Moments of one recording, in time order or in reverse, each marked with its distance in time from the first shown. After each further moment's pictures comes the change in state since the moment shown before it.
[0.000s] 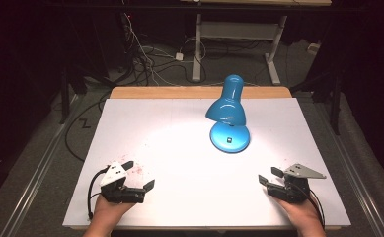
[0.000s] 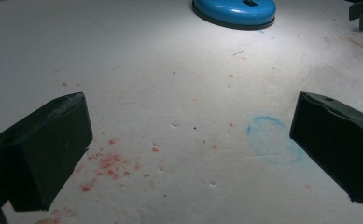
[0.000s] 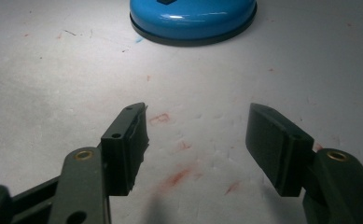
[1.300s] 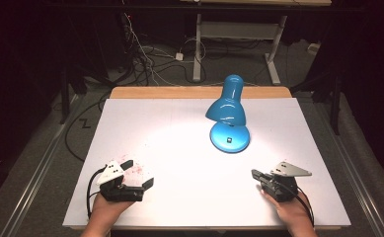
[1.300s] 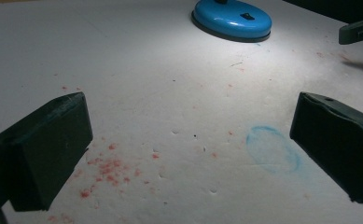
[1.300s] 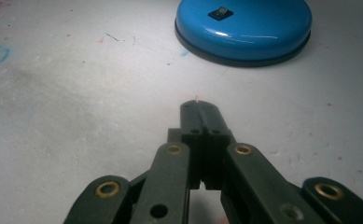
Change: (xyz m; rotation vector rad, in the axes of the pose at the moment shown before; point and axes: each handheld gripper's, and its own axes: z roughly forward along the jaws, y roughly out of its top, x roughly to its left) left arm 0.006 -0.003 0.000 -0.046 -0.028 -0.042; right arm 0.030 0.016 0.013 0.001 0.069 -0.097
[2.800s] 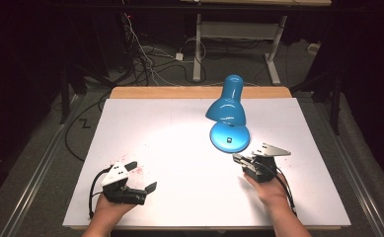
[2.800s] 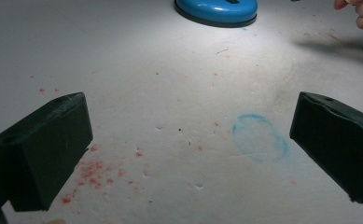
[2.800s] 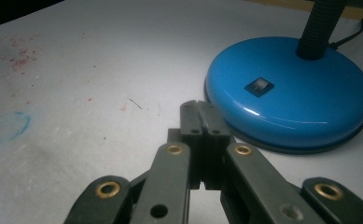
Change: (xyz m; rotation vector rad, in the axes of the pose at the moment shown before) left arm -0.007 0.004 0.003 0.048 -0.035 0.065; right arm 0.007 0.049 0.044 -0.067 0.074 0.012
